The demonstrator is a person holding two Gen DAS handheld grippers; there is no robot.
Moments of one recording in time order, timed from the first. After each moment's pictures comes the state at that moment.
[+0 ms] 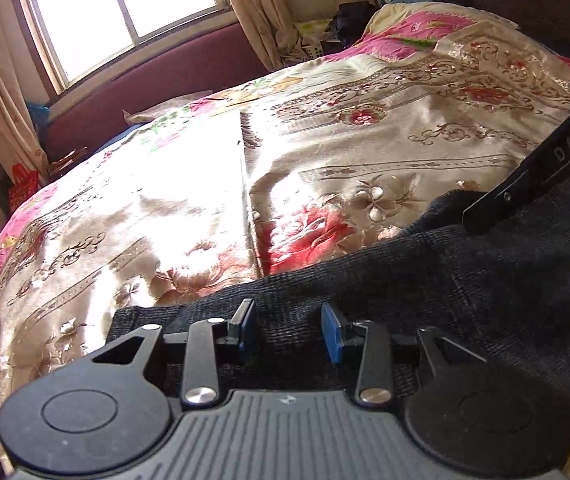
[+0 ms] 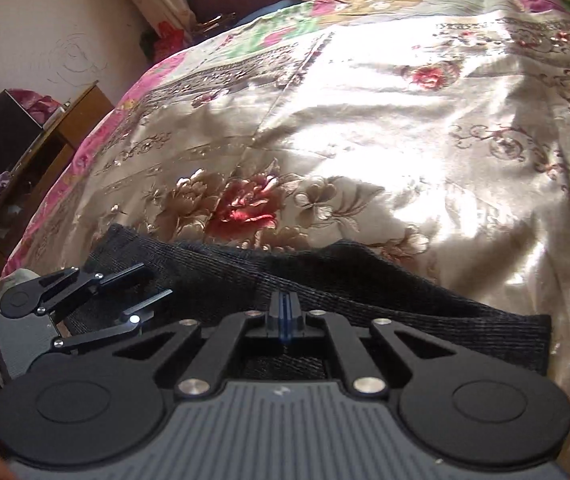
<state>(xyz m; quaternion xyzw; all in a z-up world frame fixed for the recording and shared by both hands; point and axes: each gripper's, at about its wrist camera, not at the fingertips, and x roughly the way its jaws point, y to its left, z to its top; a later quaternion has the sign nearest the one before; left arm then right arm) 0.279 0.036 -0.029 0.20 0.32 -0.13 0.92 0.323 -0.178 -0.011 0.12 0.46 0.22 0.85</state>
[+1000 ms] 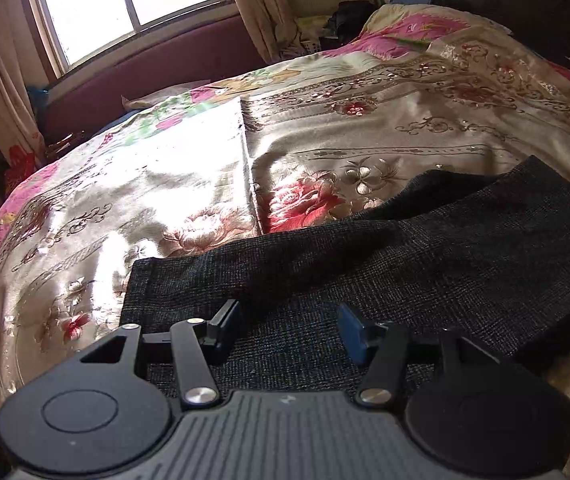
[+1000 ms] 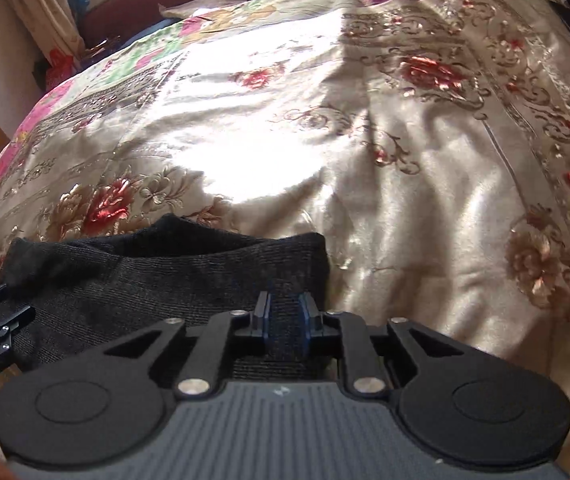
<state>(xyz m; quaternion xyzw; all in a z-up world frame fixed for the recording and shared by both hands) 0.234 0.049 -0.019 0.17 0.34 -0.15 0.91 0.237 -0.291 -0.002 0.14 0.47 0.02 0.87</state>
